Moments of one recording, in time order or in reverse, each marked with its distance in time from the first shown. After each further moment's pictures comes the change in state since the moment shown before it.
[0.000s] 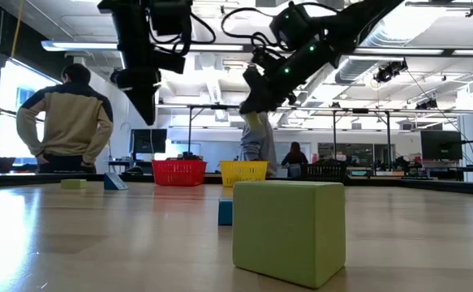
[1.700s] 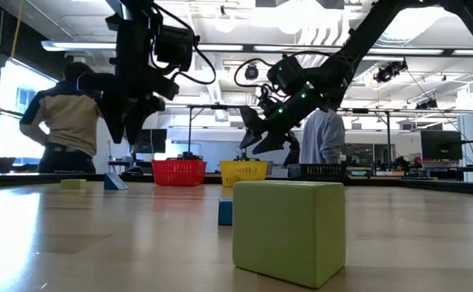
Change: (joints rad) left arm 0.024 0.123 -0.002 -0.164 0.225 0.325; right arm -0.174 0.226 0.001 0.184 -0.142 0.365
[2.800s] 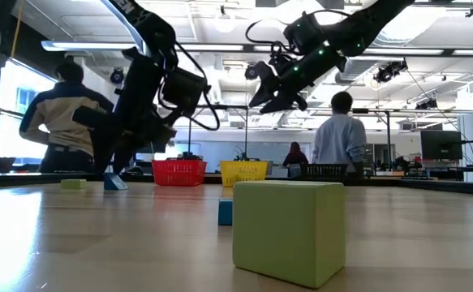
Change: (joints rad) left arm -0.018 0.239 0.000 -0.039 -0.072 -0.035; right arm 0.001 -0.279 0.000 -0.205 -0.040 -0.139
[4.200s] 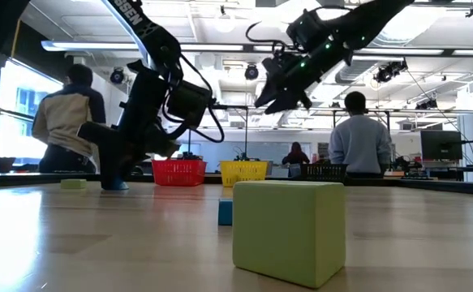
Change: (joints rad) left arm -0.010 0.080 0.001 0.074 0.007 -0.024; right arm 0.002 -0.054 0.000 -0.139 -0.069 -0.023
